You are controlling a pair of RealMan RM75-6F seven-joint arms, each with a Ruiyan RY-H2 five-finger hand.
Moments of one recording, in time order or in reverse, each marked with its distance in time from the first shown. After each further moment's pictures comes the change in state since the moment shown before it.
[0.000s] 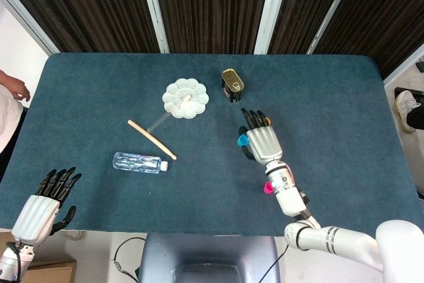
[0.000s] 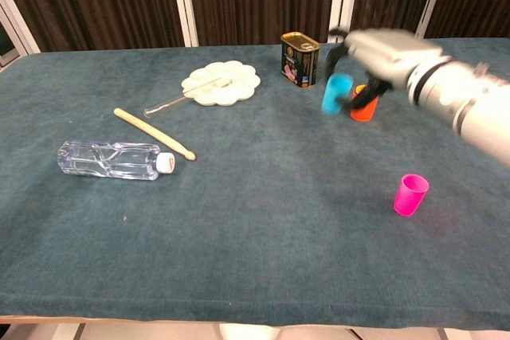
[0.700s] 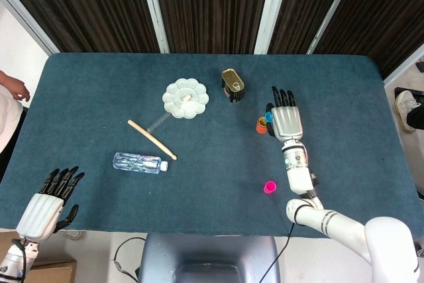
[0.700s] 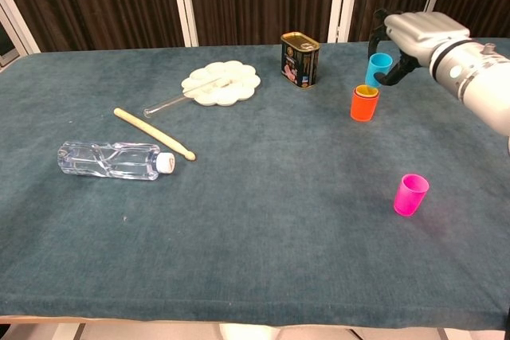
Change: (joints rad) left arm -0.010 -0.014 -0.008 -0.003 -0.028 -0.035 0.031; right arm 0.058 -0.082 0.070 0.333 0.093 -0.078 0.008
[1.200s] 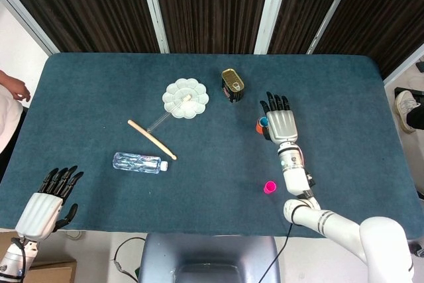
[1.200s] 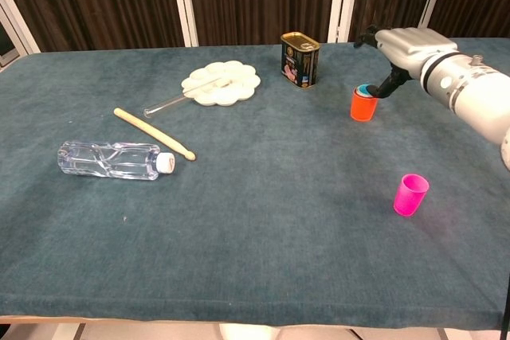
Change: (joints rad) left arm -0.002 0.003 -0.002 0.001 -0.004 0.000 -0.005; right arm -0.003 -0.006 -0.009 -0.007 0.001 -0.045 0.023
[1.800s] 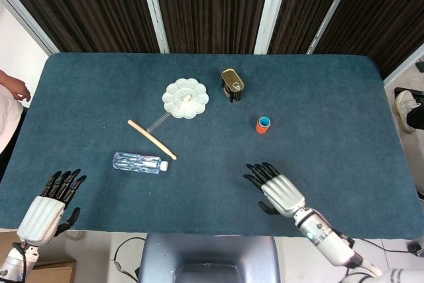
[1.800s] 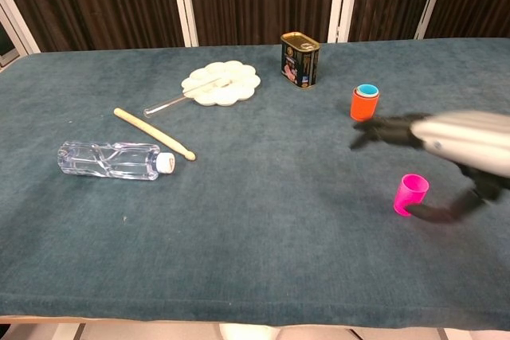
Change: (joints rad) left arm 0.010 -0.002 0.019 -0.004 0.039 0.025 0.010; right arm -0.281 0.450 -0.424 -0.748 -0.482 0.095 0.169
